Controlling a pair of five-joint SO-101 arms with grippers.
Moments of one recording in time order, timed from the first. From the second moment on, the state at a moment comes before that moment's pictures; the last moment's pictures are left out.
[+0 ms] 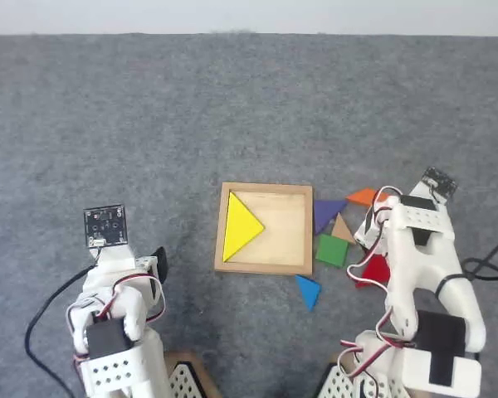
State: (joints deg) left arm -21.2 -103.4 97.0 71.0 -0.7; right arm 5.6 -9.3 47.3 56.6 -31.5
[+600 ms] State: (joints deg) left arm -21.2 -103.4 97.0 71.0 -0.7; right arm 7.0 -3.7 44.9 54.8 -24.7
